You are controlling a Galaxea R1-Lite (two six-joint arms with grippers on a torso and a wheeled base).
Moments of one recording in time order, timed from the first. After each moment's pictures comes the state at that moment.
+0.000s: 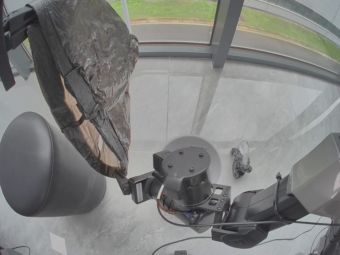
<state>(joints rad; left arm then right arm) -0.85 1.13 -1.26 -0.07 0.23 -0.99 1.05 2.09 -1.04 -0.83 -0.34 0.28</state>
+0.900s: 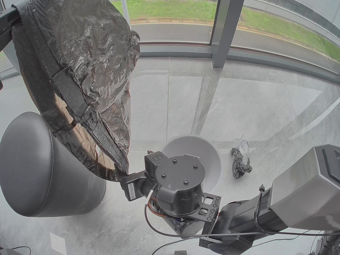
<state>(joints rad) -0.88 1.08 -1.24 -0.07 0.22 -0.99 1.08 2.16 -1.06 -1.01 -0.48 0.13</state>
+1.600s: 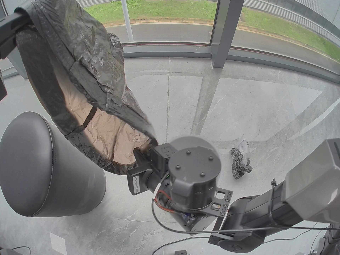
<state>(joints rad) -0.87 1.08 -1.20 -0.08 0.20 -0.99 1.07 2.11 -1.03 -1.04 -0.47 0.12</state>
